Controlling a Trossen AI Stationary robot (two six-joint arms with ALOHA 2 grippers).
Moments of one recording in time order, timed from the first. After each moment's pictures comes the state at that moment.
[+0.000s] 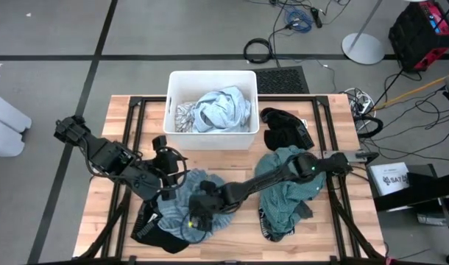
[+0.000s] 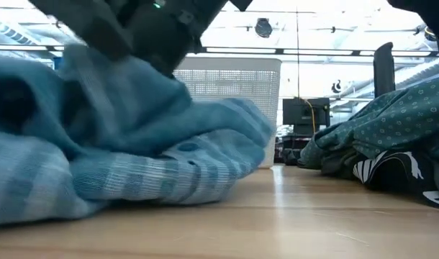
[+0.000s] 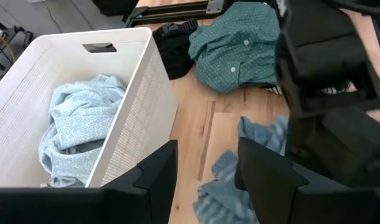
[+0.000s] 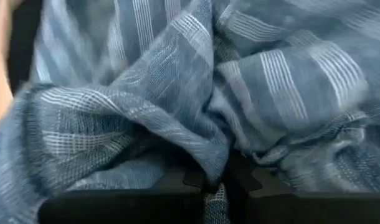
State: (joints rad) left arm -0.57 1.33 1.58 -1.14 -0.69 -0.44; right arm 0.32 2.47 2.08 -0.61 0.13 0.34
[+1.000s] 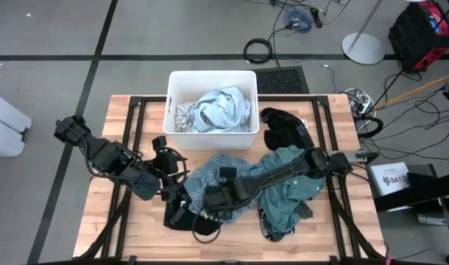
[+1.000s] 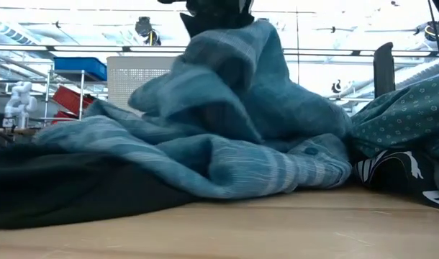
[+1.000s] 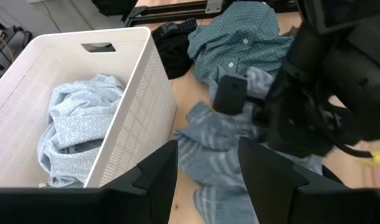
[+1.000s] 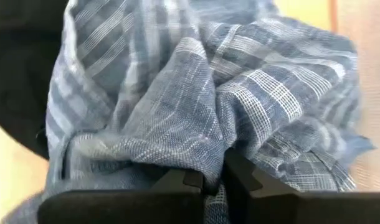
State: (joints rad) left arm -0.58 1.33 1.58 -1.14 -0.69 -0.44; right arm 0.34 2.28 2.12 -1.13 0.36 0.38
